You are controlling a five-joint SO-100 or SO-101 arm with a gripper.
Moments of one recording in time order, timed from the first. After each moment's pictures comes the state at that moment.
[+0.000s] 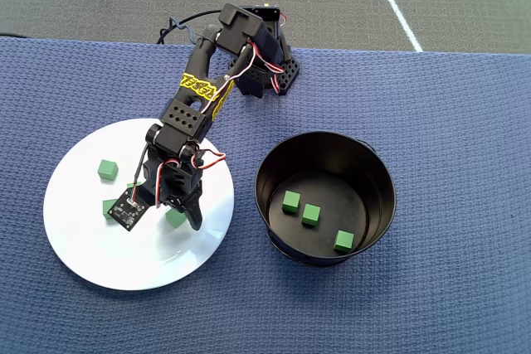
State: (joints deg) arm 28.3 63.8 79.5 60.2 -83.0
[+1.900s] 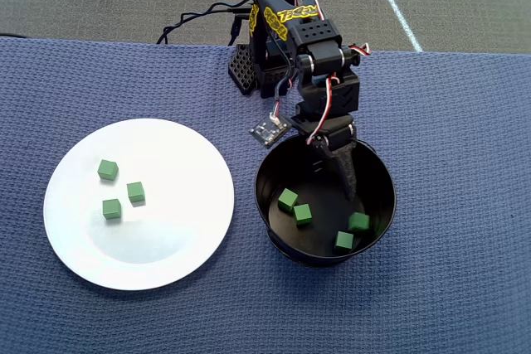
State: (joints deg) arm -17.4 107.2 96.4 68.6 -20.3
